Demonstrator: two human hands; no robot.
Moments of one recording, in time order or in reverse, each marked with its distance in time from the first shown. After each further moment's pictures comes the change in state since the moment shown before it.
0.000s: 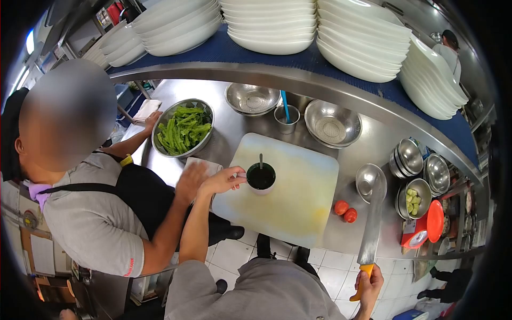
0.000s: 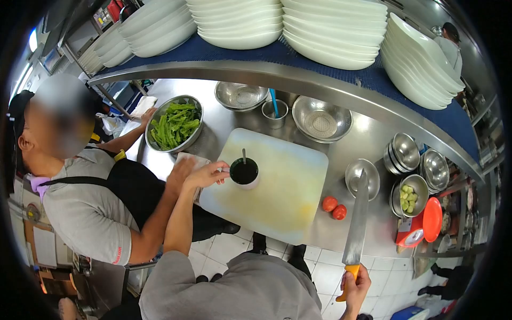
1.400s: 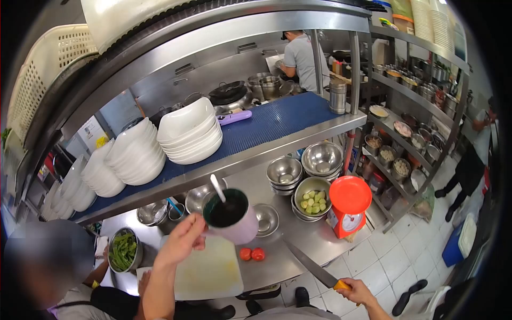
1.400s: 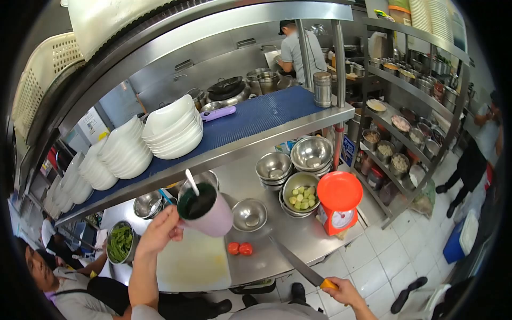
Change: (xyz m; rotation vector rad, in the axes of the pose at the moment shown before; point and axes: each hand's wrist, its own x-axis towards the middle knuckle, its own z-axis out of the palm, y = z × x) left_hand -0.004 0.371 0.198 -0.307 -0.168 0.252; right_hand -0.019 0.106 -0.200 -0.265 -0.071 0.090
